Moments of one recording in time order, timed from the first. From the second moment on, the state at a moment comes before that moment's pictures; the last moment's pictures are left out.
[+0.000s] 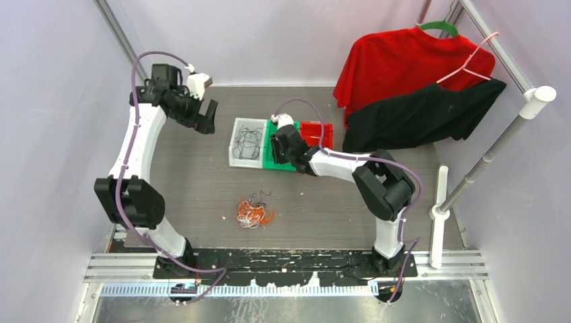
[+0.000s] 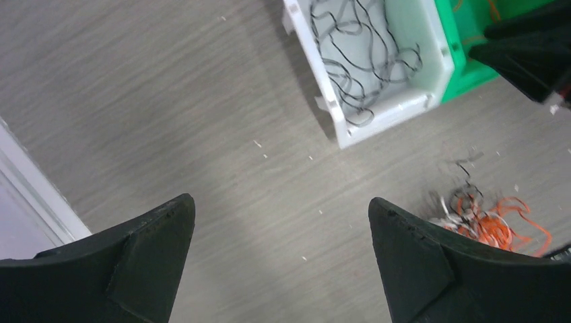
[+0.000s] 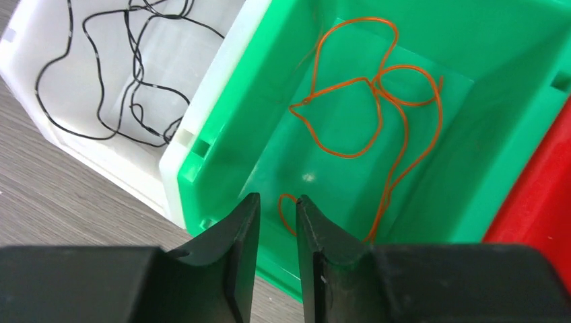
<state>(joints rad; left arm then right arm) -0.04 1.69 1.76 -1.02 0.31 0.38 0.74 1.89 1.19 0.11 0.17 0.33</state>
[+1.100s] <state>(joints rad) -0.05 1.38 1.37 -1.18 0.51 0.56 1.08 1.51 0.88 -0.16 0.05 0.58</state>
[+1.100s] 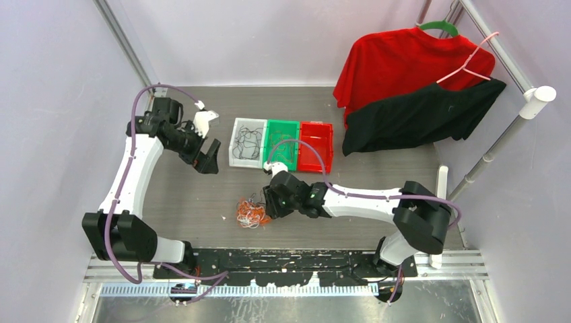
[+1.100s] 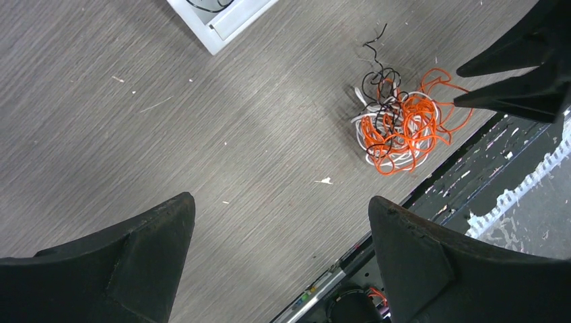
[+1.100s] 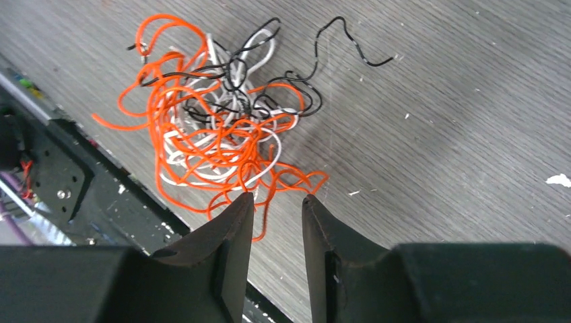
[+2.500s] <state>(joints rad) -0.15 1.03 1.24 -0.87 0.97 0.50 1.04 1.29 1.19 0.03 -0.13 0.45</state>
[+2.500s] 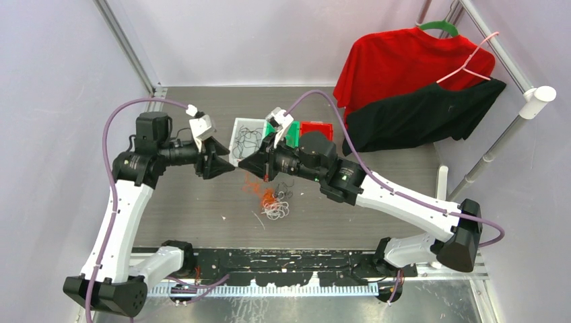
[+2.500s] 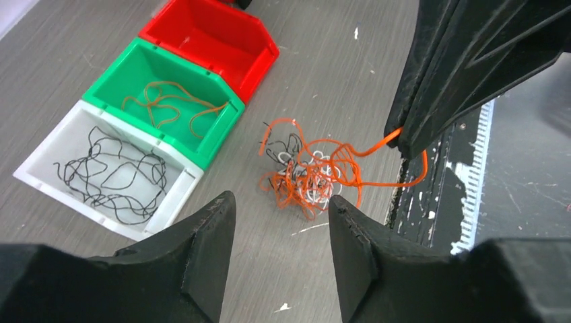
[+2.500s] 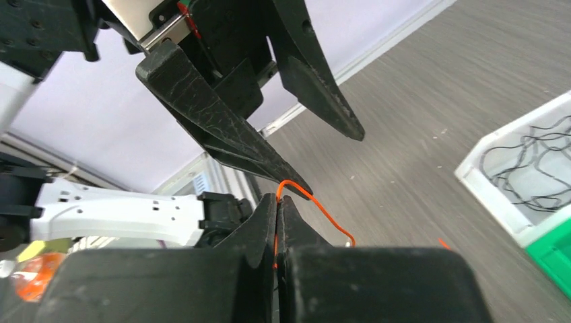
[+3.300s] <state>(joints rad) -0.27 0.94 1.07 -0.50 1.02 0.07 0.98 1.34 1.20 0.26 -0.40 0.70</state>
